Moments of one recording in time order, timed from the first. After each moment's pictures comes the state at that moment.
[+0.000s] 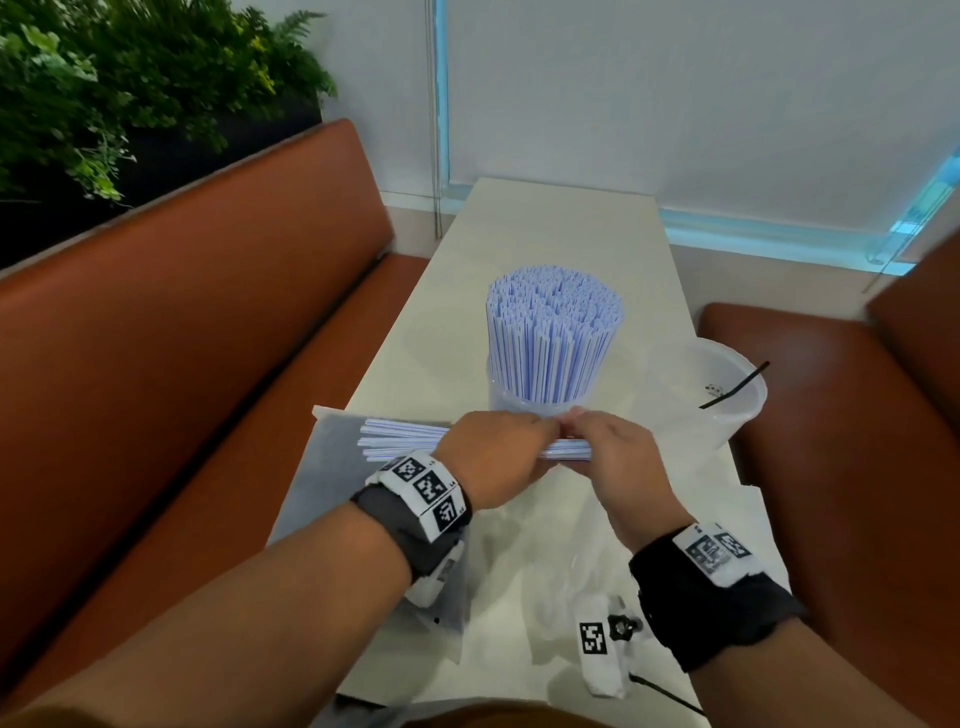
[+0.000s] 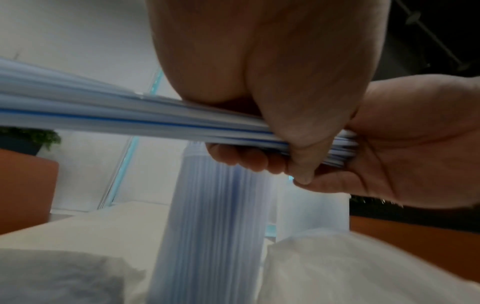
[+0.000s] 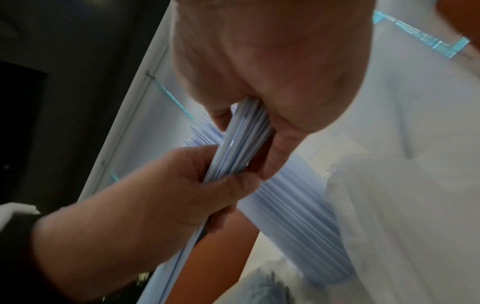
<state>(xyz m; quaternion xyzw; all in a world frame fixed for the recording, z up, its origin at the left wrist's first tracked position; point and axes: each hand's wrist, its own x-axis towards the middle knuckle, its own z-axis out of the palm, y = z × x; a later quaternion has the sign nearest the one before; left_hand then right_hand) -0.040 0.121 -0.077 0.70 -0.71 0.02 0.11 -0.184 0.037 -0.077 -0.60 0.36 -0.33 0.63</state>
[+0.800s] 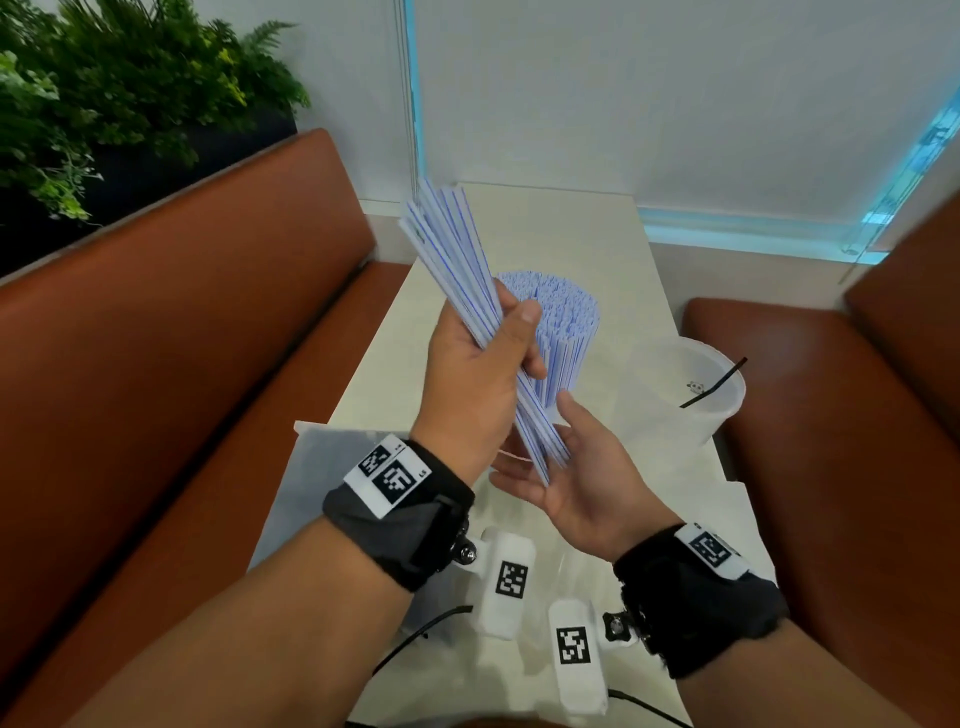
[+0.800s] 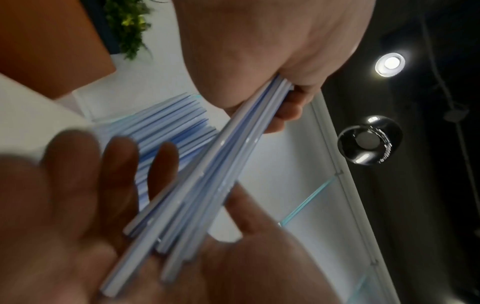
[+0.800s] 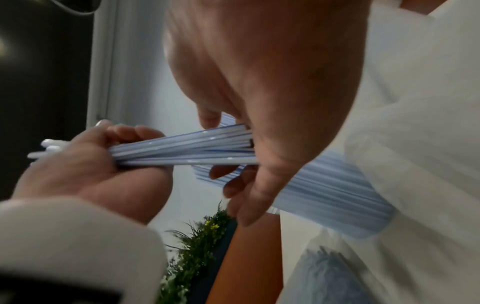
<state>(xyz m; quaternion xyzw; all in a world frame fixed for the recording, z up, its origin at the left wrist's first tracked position) -0.063 0.107 0.008 0.44 -0.37 -0.19 0.80 -0.179 0.049 -0.064 -0.41 0.30 -0.22 0.83</state>
